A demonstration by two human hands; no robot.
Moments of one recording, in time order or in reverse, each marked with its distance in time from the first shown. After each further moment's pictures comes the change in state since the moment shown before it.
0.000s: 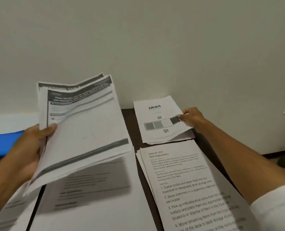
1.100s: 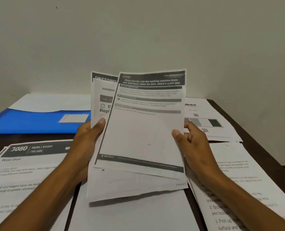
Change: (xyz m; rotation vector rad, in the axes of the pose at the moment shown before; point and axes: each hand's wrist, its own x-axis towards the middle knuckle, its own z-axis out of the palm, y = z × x) left_hand -0.020 -0.021 0.020 0.002 0.057 -0.019; right_hand -0.200 -0.069 0.109 0.420 -0.181 -0.306
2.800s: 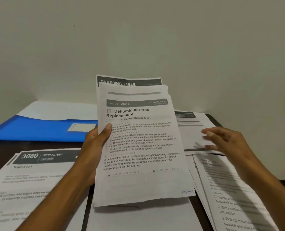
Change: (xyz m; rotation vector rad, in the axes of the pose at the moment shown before) left_hand -0.007 0.018 -0.007 -0.151 -0.051 -0.020; right_hand 0.024 -0.024 -0.087 -0.162 0.031 0.086
